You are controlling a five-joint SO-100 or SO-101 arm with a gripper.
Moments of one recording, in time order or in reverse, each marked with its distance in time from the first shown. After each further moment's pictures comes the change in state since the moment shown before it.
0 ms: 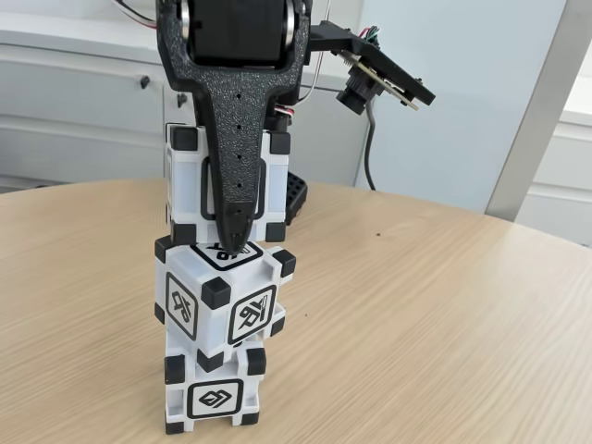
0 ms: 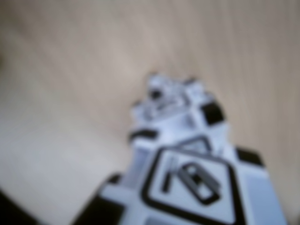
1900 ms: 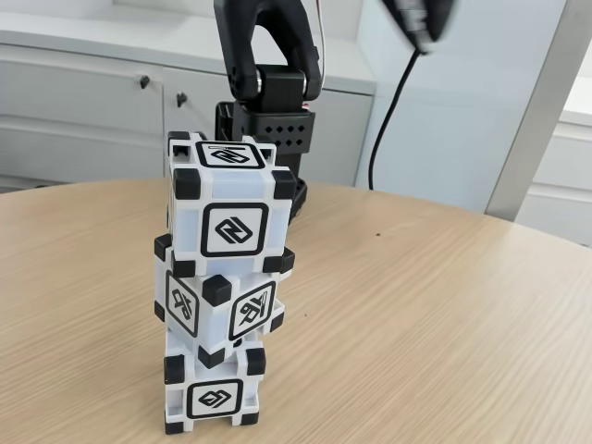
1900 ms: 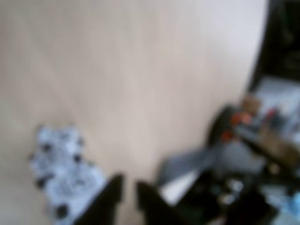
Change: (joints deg) arm -31.5 29.9 0.2 -8.8 19.7
